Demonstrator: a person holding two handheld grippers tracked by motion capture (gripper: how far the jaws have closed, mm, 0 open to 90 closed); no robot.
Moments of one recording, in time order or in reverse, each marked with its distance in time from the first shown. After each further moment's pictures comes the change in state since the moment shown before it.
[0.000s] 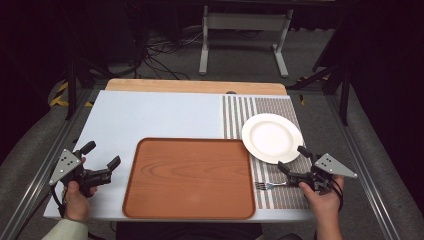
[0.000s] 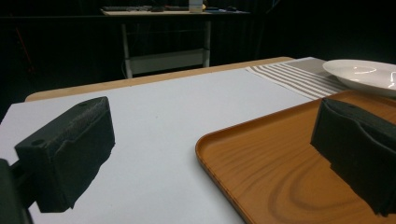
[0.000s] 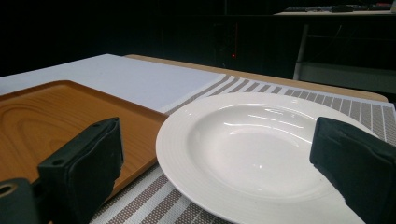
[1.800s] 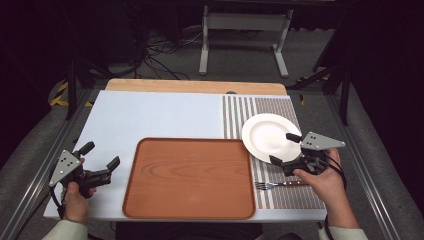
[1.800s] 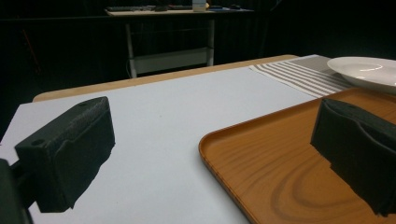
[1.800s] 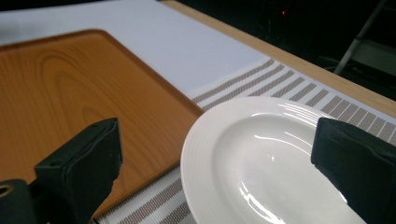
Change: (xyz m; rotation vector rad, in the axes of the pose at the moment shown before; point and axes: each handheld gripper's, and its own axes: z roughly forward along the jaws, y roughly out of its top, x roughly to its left) left arm -0.002 0.001 -0.003 0.006 0.018 0.009; right arm 0.005 0.066 0.032 0.262 0.182 -0.182
